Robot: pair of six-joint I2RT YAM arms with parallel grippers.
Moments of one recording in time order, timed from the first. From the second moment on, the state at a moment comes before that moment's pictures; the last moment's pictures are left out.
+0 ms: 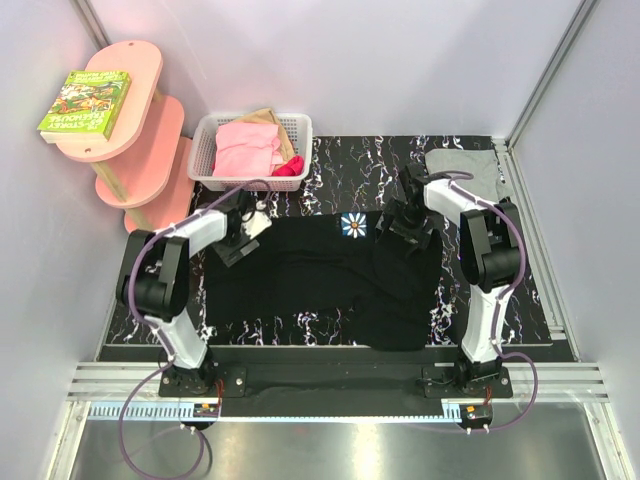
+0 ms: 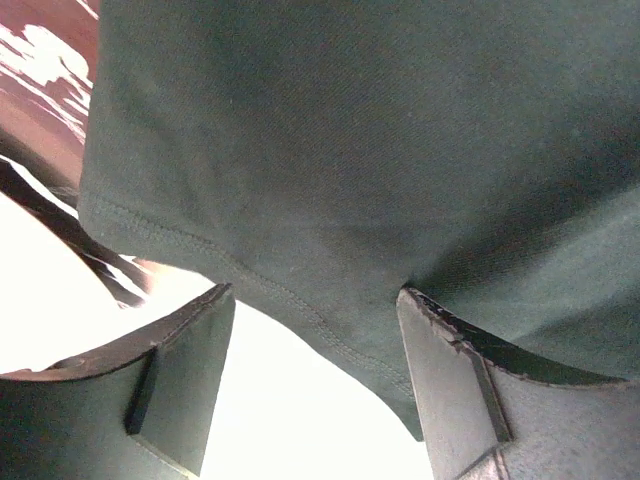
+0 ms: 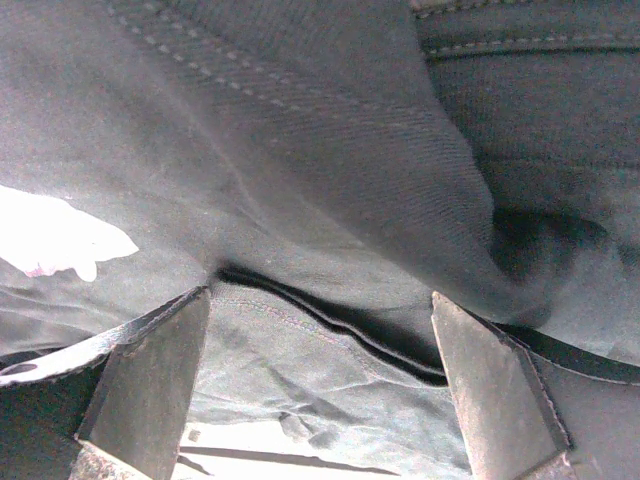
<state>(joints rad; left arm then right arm) -0.20 1.73 1.03 -0.59 -0.25 0.69 0.25 2.03 1.44 -0.81 -0.13 0.70</state>
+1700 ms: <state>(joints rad) -0.24 1.10 0.50 -0.58 -0.18 0.73 1.20 1.80 1.20 -1.22 0.39 0.81</state>
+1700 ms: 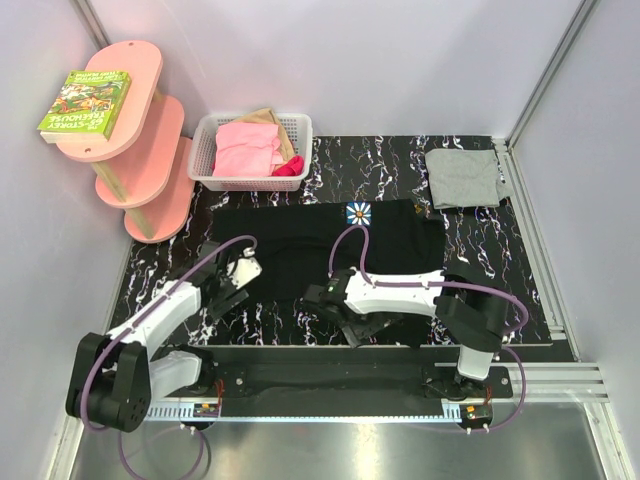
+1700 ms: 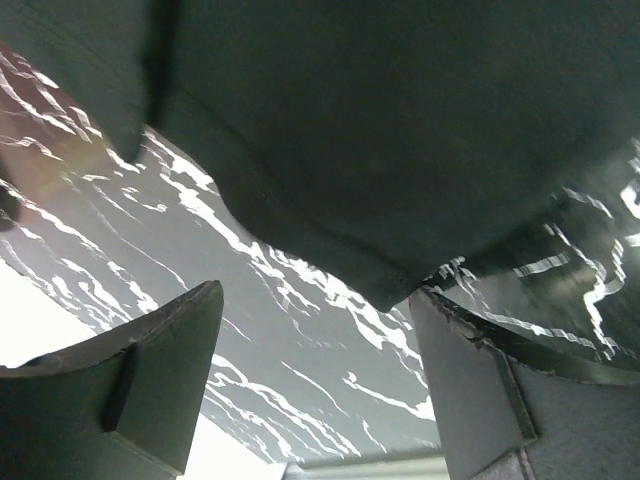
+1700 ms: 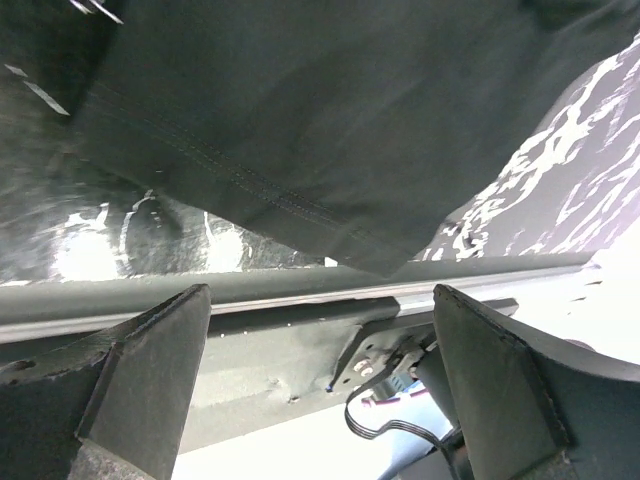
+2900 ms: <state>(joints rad) -0.16 1.22 0.54 -0.41 -0.18 0.71 1.14 1.80 1.09 -1.15 0.41 0.91</state>
